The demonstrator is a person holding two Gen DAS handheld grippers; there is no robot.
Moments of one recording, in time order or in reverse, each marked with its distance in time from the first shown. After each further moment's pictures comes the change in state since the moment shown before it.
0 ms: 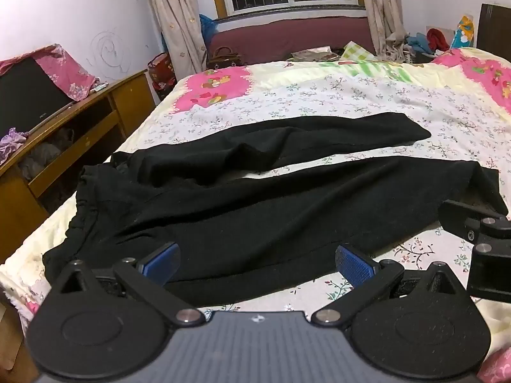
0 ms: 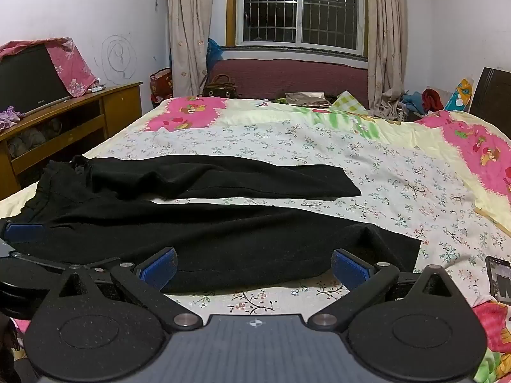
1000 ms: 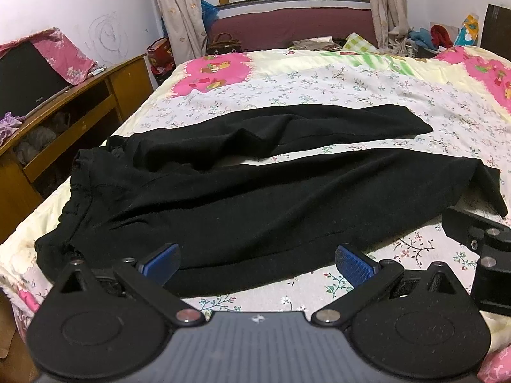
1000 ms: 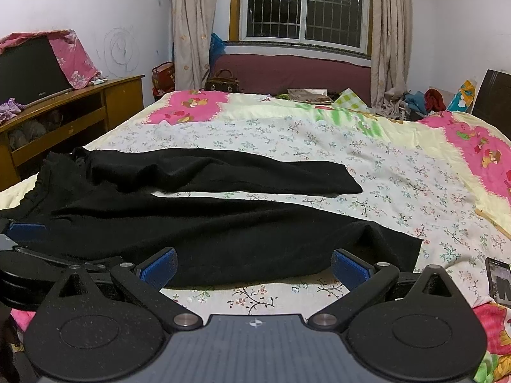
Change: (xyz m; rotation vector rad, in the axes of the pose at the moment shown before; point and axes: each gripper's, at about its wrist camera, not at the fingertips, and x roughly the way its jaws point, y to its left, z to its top) left arm 0.010 0.004 0.001 -0.021 0.062 -0.016; right arm 0.004 0.004 -0.001 -0.026 0.021 -0.008
